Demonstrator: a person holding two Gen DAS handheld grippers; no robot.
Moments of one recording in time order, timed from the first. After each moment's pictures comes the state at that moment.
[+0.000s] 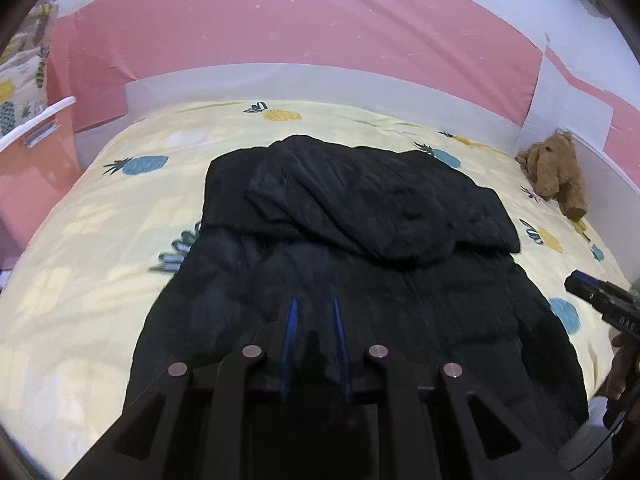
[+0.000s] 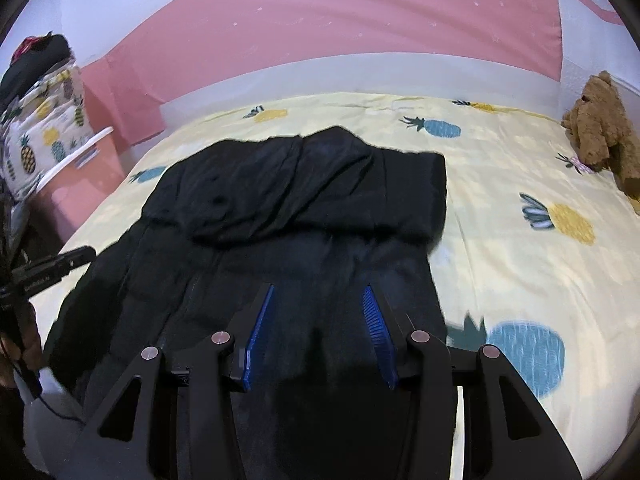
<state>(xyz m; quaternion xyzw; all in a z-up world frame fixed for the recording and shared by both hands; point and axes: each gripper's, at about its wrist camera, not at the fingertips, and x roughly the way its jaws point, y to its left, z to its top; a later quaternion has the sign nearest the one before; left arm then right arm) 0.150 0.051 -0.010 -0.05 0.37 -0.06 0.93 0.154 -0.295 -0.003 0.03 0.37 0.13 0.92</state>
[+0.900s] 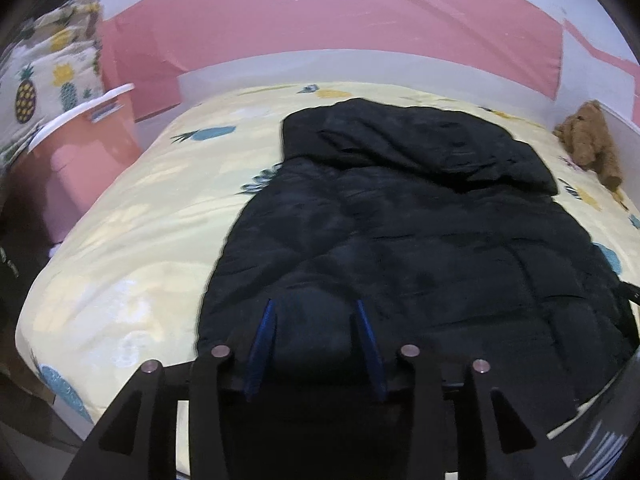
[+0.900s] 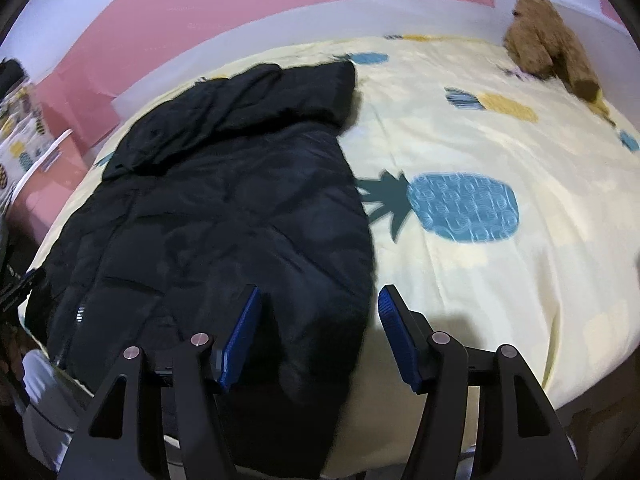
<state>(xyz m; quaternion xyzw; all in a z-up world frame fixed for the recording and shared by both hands) 0.066 0.086 -0.052 0.00 0.38 0.03 0.92 0.087 -0.368 -0.076 0.10 0.43 0.05 0.89</state>
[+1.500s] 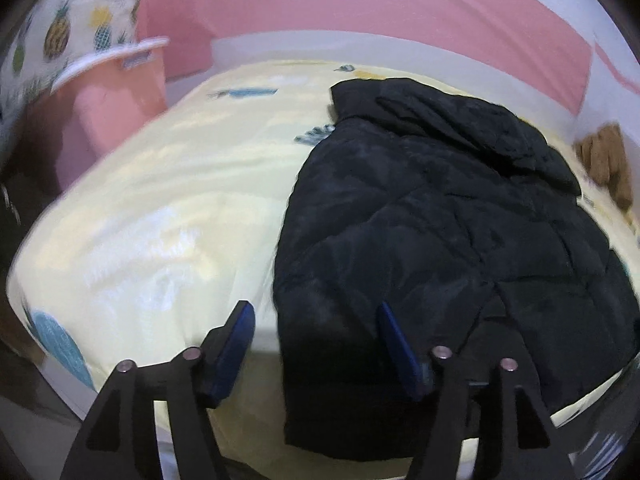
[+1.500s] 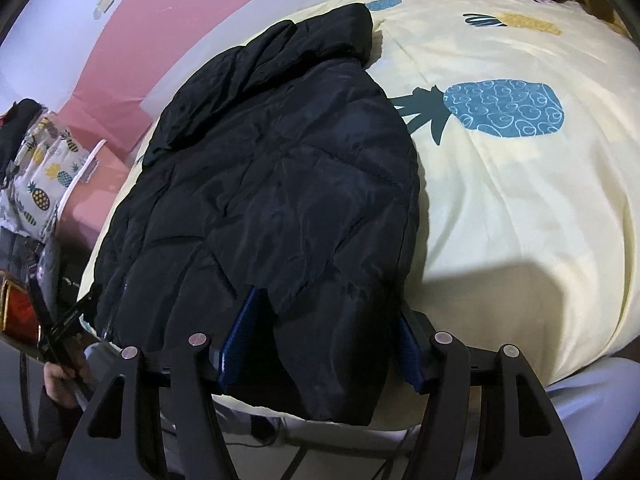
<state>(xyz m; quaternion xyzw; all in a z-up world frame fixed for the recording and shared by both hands) 0.045 0.147 -0.091 -0.07 0.40 0.05 0.91 0.062 -0.366 -0.106 0.20 0.48 0.14 0.85</state>
